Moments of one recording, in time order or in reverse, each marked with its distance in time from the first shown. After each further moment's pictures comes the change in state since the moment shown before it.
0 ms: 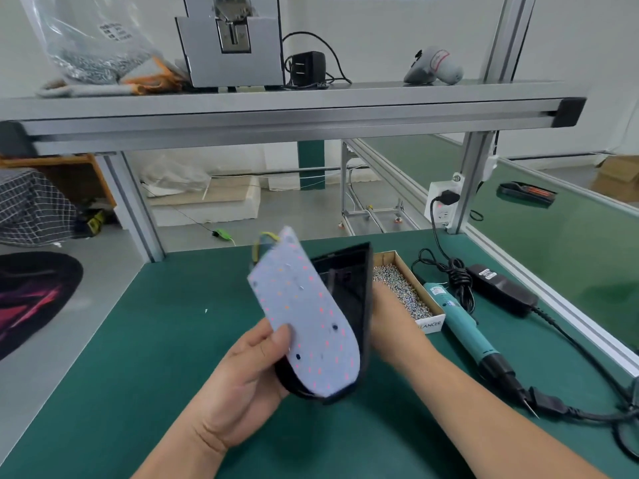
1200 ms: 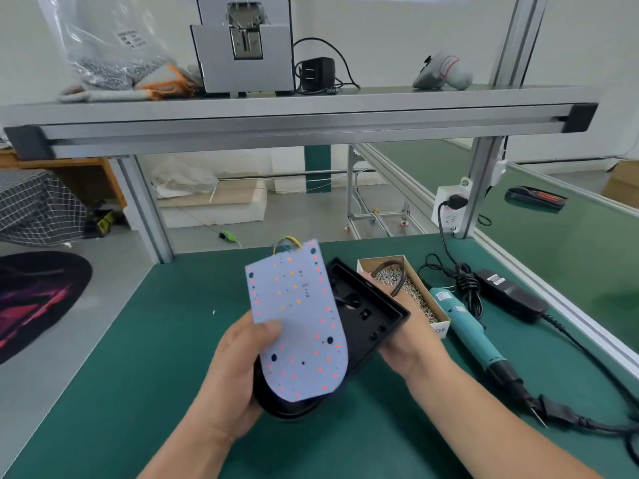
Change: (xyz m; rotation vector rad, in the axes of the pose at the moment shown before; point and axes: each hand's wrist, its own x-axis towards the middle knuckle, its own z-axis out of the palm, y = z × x) left_hand 0.004 0.005 -0.008 0.188 0.206 0.189; right_hand 0.004 0.009 0.007 0.877 0.066 0.358
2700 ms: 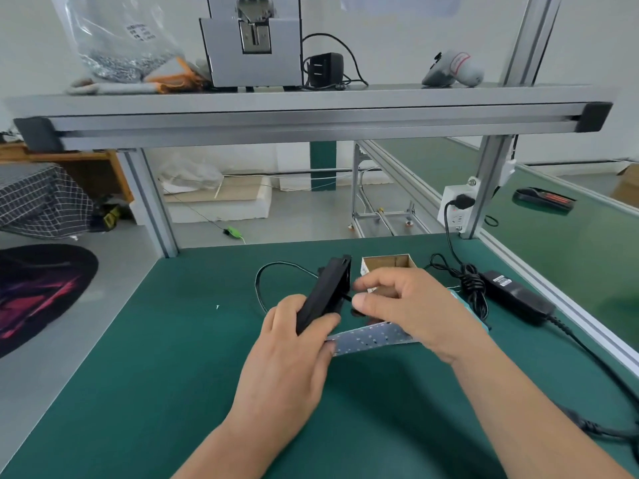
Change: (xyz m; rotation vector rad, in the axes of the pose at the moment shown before) left_hand -0.006 -0.022 0.027 1.459 0.093 0.726; right_hand -0.021 -0.051 -0.013 -0.828 -0.187 -0.199
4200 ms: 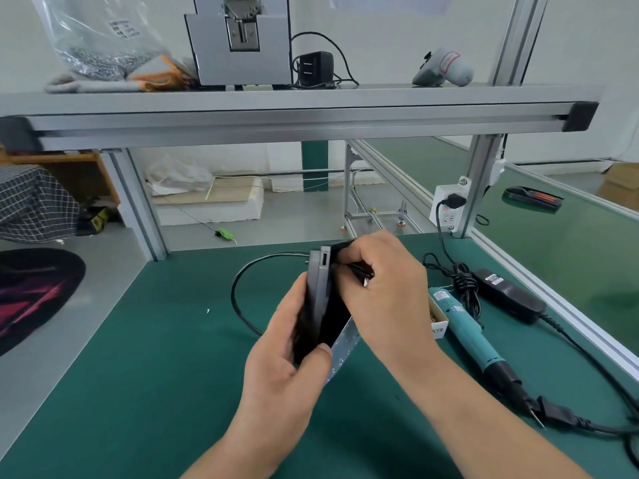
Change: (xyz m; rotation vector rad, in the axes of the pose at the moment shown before) left_hand 0.004 0.029 -0.011 -1.034 0.029 -0.336; right_hand 0.011 -0.032 0.048 -0.249 0.680 -0.503
